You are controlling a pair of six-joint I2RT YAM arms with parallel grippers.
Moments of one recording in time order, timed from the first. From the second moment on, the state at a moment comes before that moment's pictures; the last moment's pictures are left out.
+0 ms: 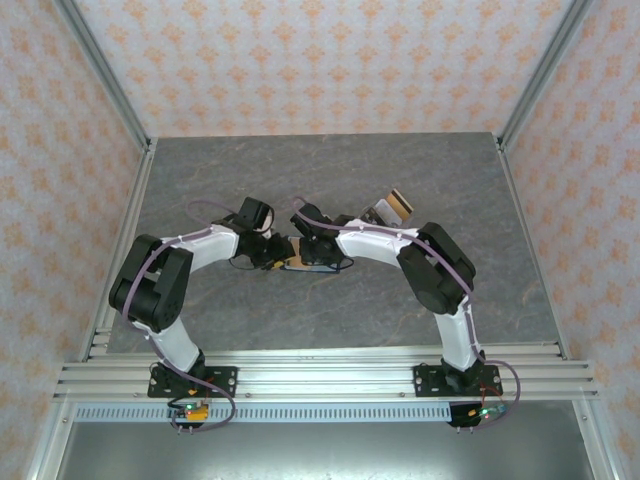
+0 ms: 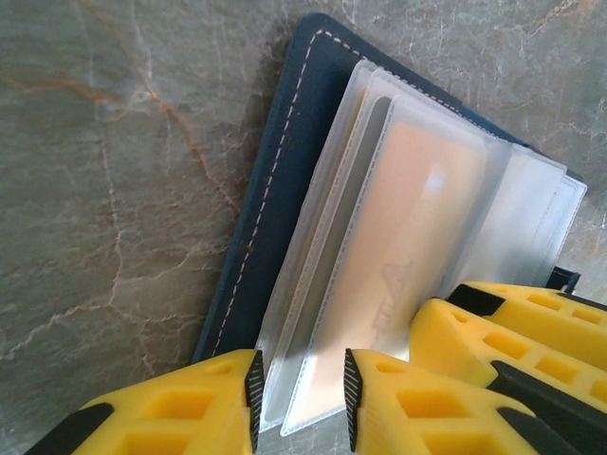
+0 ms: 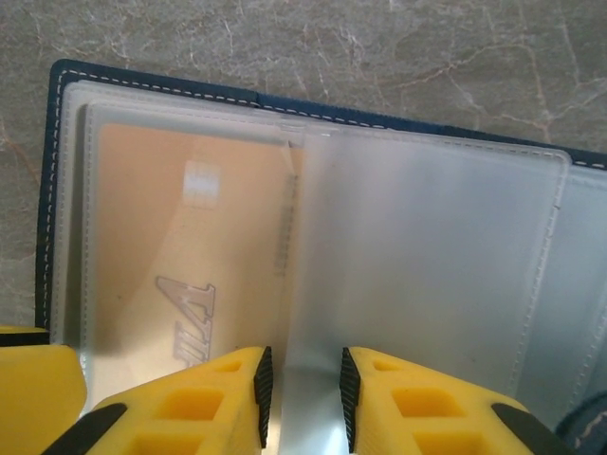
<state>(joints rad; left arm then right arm) -0.32 1.71 0.92 -0.34 0.41 -0.79 0.82 2.03 1.40 -0.53 0.04 0.71</state>
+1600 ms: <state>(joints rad) -0.34 1.76 0.98 -0.36 0.48 -0.68 0.78 1.99 1.30 -0.41 -0.08 0.76</state>
